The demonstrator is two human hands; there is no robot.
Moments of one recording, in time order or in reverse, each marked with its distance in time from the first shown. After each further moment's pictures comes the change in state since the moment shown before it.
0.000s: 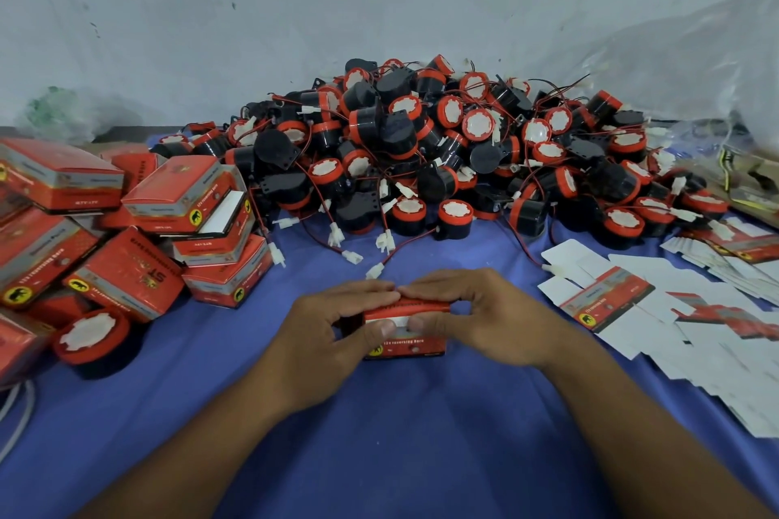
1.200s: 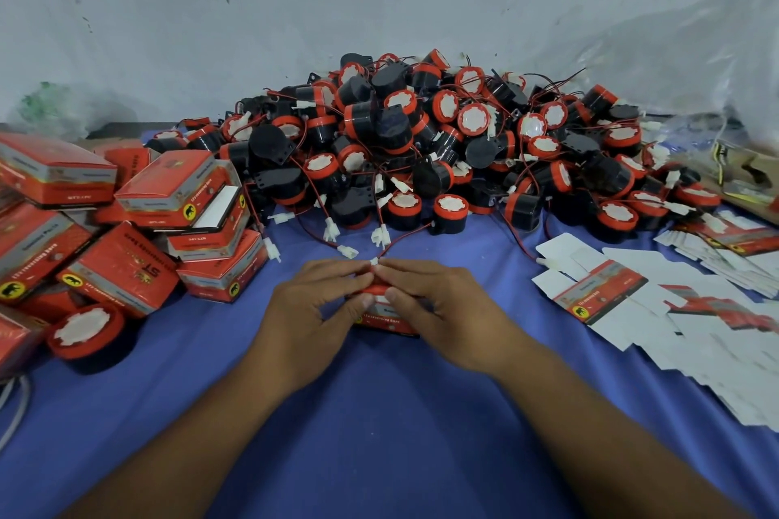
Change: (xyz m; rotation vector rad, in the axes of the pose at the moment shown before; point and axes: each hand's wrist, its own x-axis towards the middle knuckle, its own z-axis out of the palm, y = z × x) left_hand 0.007 -0.015 -0.002 0.262 0.186 0.109; right_hand 0.011 0.003 0.034 -0.334 0.239 -0.231
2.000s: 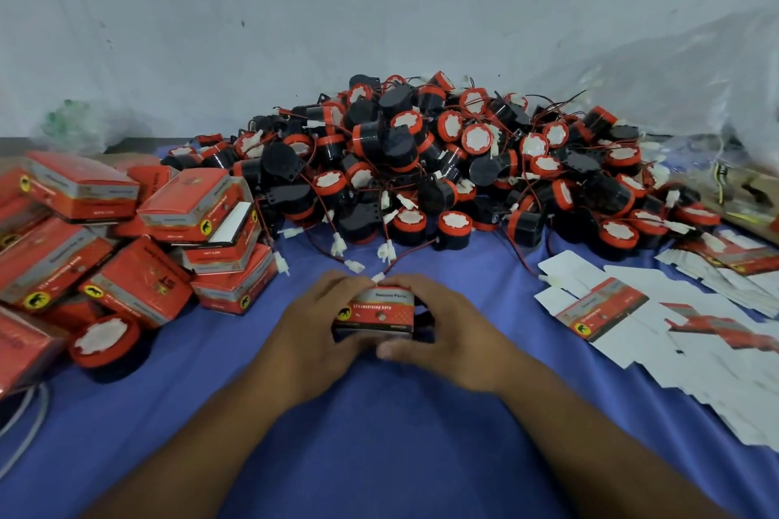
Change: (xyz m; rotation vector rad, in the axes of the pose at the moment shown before) left_hand 0.000 -0.013 -0.003 0.128 -0.127 0.053; right_hand -0.004 0.009 0.007 0.329 -0.109 0.140
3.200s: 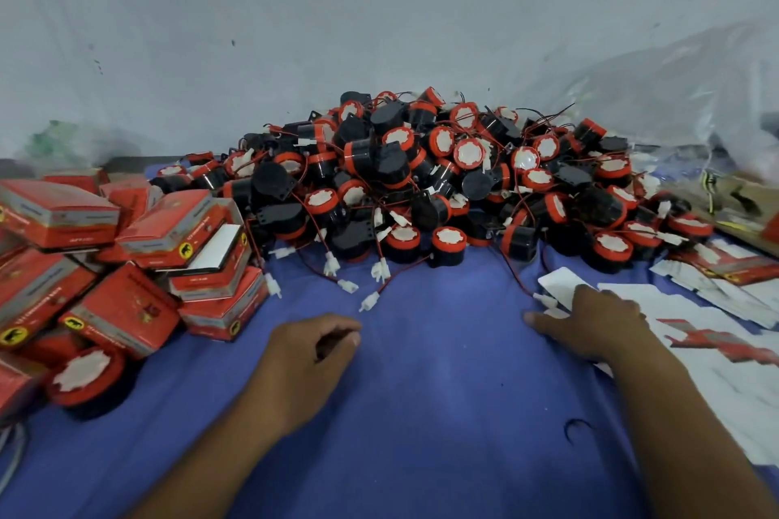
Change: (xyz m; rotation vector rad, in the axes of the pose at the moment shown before) left_hand -0.004 0.001 -0.002 -0.181 -0.014 -0.259; right_hand -0.036 0.028 -0.126 -0.808 0.168 1.025
